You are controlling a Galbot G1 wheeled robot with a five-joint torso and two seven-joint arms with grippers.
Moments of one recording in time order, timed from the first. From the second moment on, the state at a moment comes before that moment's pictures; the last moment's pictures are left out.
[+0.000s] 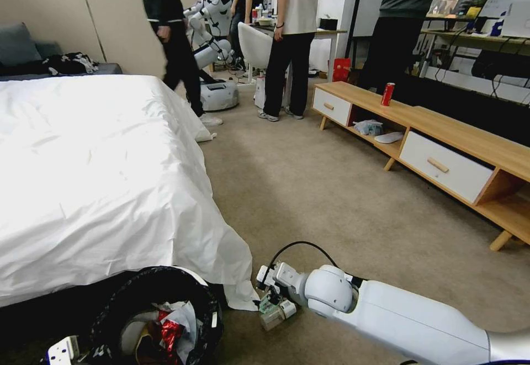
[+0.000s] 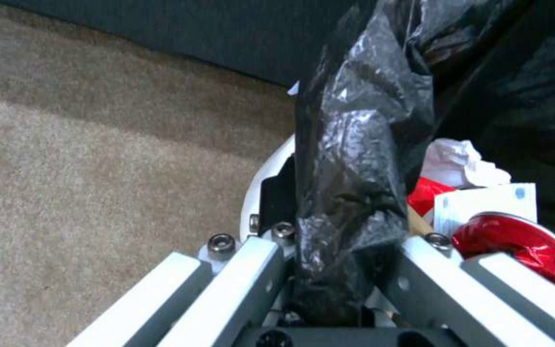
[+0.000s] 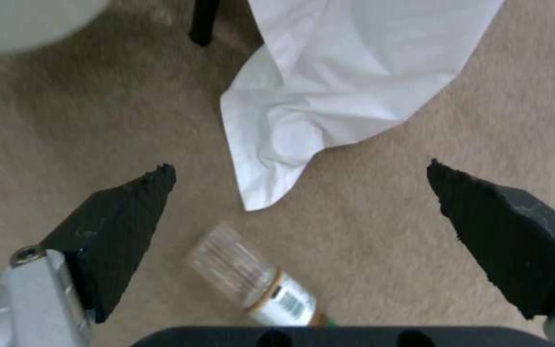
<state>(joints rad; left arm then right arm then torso) 1.81 -1.51 -0.98 -2.31 -0.81 0.71 -0.24 -0.34 0.94 -0.80 1.62 0.39 -0.58 -0.19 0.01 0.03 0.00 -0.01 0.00</state>
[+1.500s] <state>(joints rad) 1.78 -1.53 -0.96 -2.26 -0.78 0.70 -0.22 -0.52 0.96 -0.87 1.32 0.12 -0.27 -0.21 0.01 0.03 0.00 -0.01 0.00</state>
